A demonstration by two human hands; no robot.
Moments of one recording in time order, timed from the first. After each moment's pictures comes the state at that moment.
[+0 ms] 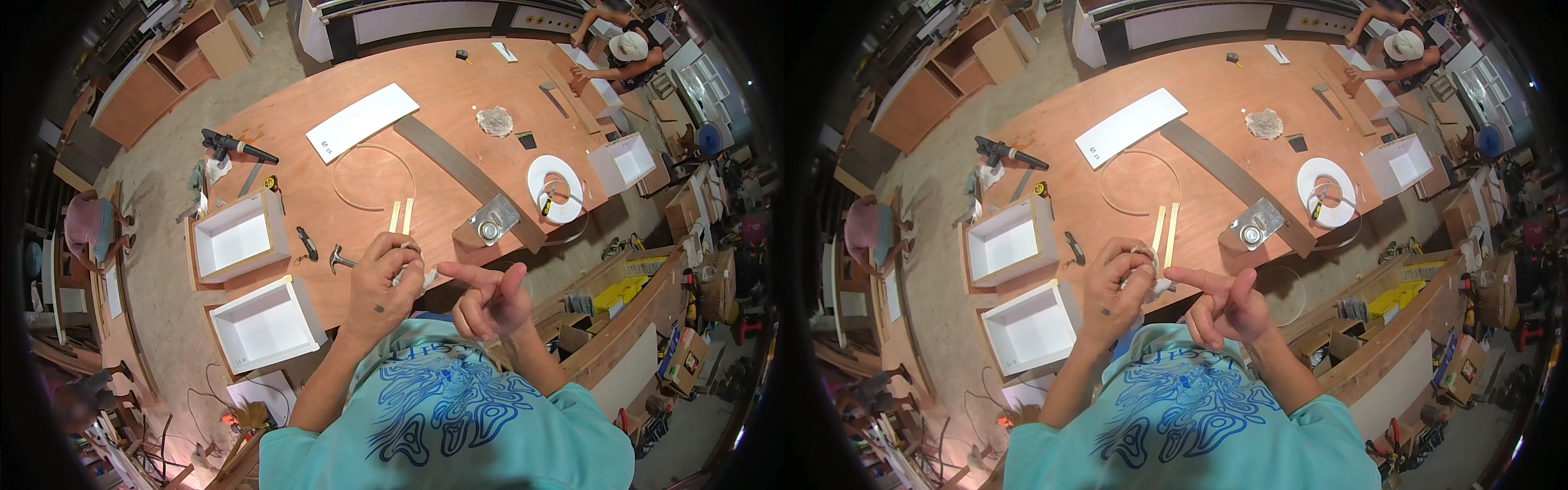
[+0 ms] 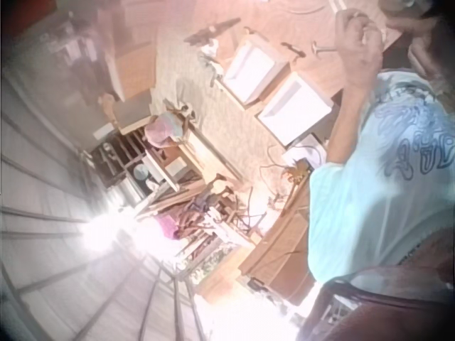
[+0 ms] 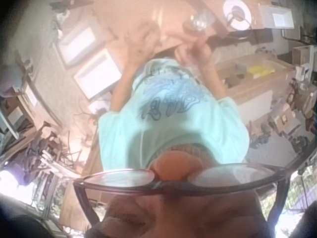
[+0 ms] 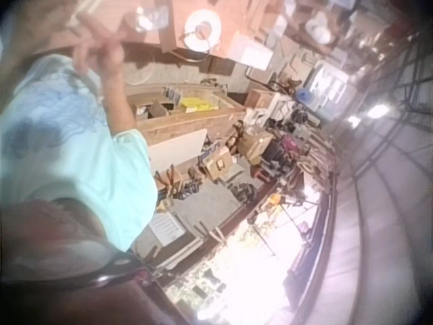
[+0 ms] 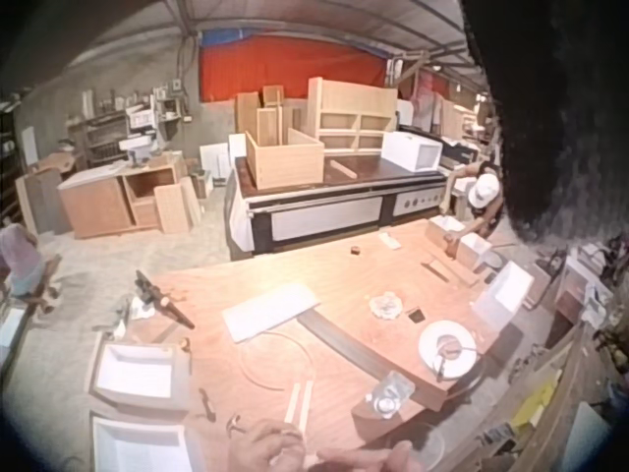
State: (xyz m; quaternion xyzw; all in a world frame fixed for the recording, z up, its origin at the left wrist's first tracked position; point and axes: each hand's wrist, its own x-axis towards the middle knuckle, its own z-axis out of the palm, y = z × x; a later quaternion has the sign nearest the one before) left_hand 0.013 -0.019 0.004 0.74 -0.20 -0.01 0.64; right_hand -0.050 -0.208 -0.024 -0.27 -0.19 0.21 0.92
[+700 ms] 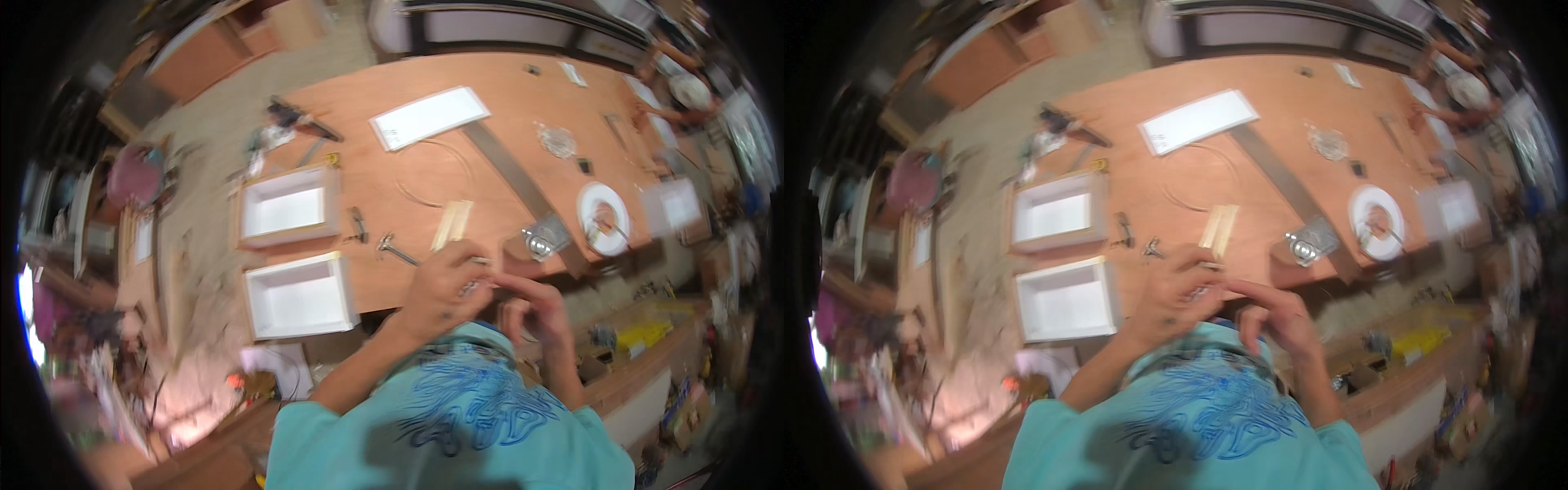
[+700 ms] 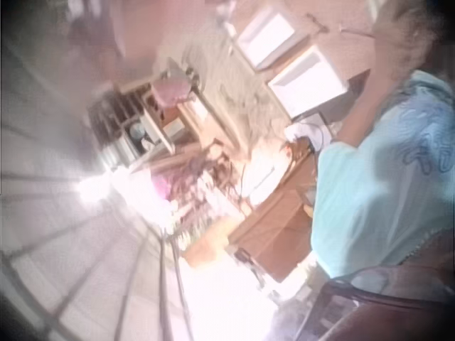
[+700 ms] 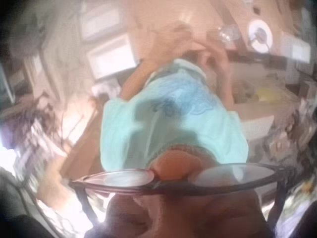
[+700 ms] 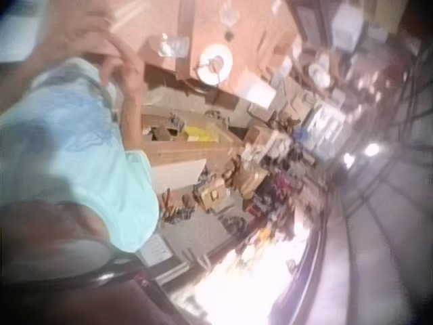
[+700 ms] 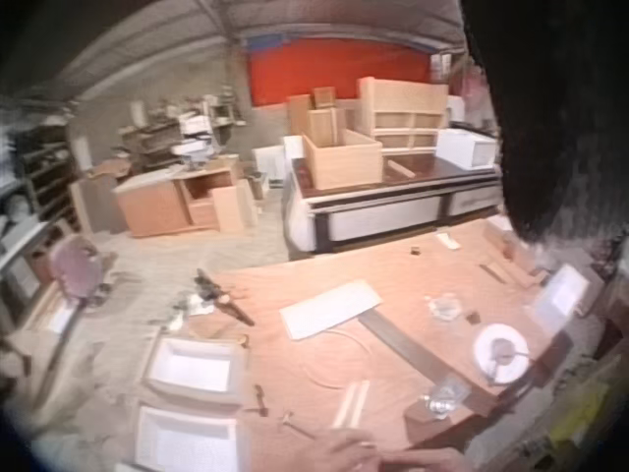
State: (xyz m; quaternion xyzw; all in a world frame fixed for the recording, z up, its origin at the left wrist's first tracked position) left_hand -0.004 0.012 0.015 0.77 -0.29 0.02 0.56; right_hand -0.054 -0.198 -0.009 -0.50 -0.16 0.21 0.82
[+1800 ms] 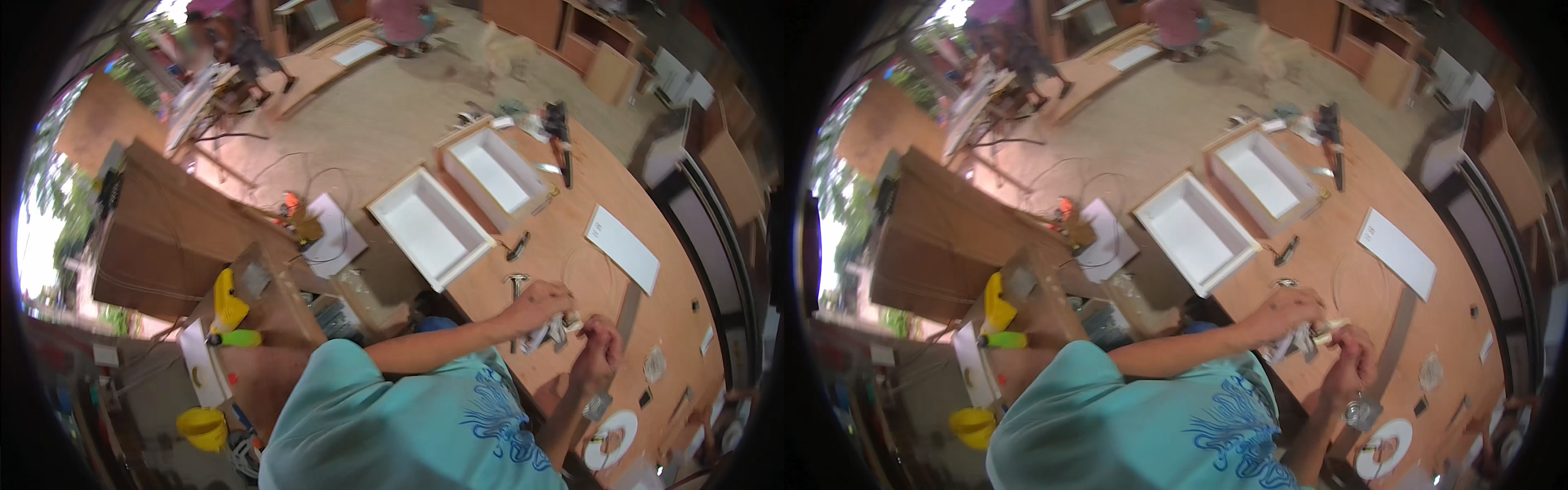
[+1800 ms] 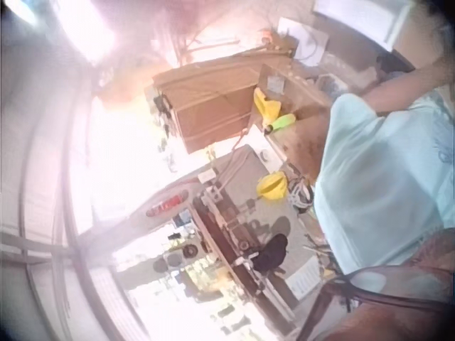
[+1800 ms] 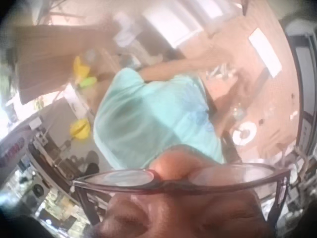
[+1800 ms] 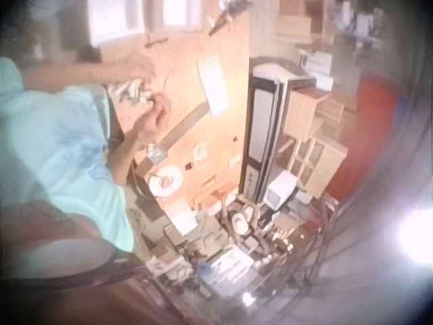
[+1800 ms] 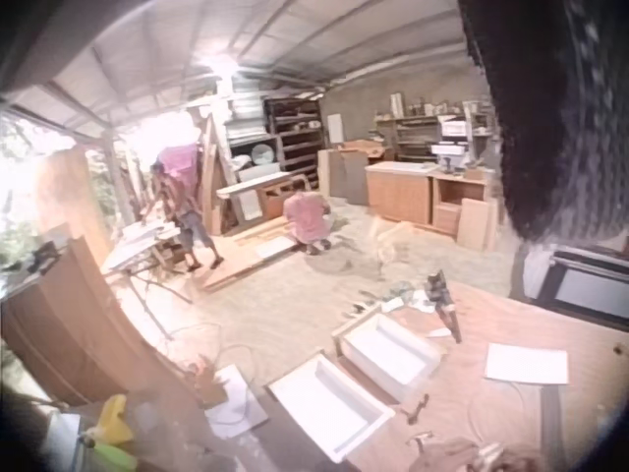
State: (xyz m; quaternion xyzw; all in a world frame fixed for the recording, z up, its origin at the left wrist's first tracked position) left_hand -0.025 0.062 -0.033 0.57 0.09 0.08 0.81; right_hand 0.024 -0.100 -0.033 -0.56 -0.28 0.01 0.78
